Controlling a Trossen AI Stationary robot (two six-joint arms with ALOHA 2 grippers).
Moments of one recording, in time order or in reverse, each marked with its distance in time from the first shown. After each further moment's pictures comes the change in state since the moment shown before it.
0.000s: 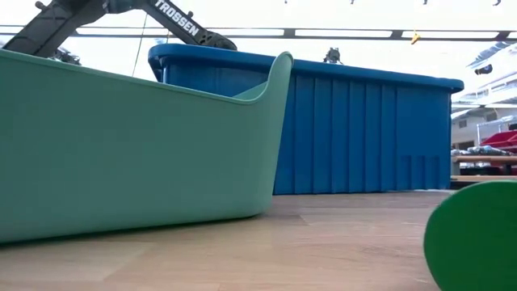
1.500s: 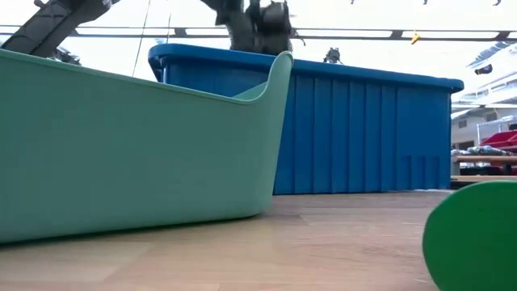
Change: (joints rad) left arm -0.073 0.005 0.502 -0.311 -0.093 -0.143; right arm 0.004 -0.016 0.000 0.058 0.038 -0.092
